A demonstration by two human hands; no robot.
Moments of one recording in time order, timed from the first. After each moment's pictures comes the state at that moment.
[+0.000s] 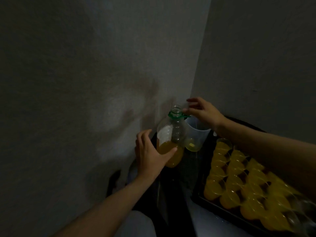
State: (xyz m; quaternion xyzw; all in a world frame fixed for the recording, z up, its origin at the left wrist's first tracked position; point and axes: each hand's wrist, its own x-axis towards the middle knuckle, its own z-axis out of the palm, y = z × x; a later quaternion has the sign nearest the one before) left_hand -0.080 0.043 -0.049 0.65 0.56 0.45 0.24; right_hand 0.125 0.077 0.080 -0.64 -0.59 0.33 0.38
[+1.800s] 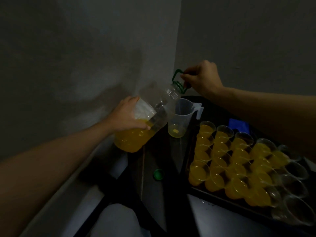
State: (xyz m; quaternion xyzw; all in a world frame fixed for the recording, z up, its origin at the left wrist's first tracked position) left_hand -0.081 0.151 0.005 0.85 0.48 0.14 0.17; right_hand 0.188 0.096 0.098 -0.67 -0.65 0.04 0.36
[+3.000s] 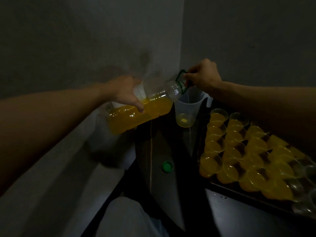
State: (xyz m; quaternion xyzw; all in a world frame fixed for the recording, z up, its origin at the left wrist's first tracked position) left_hand -0.070 0.185 0.070 0.89 0.45 -0.08 0.06; right_hand 0.196 0.130 0.042 -0.70 -0.59 0.16 0.37
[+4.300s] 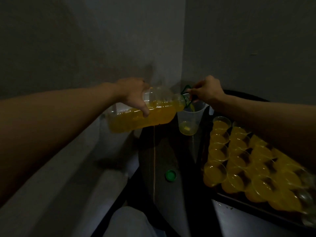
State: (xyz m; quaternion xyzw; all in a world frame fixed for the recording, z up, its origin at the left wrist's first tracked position) left_hand -0.051 0.196 0.090 0.90 0.41 -0.14 -0.04; right_hand 0.201 0.127 0.030 -0.73 -0.52 0.24 0.38
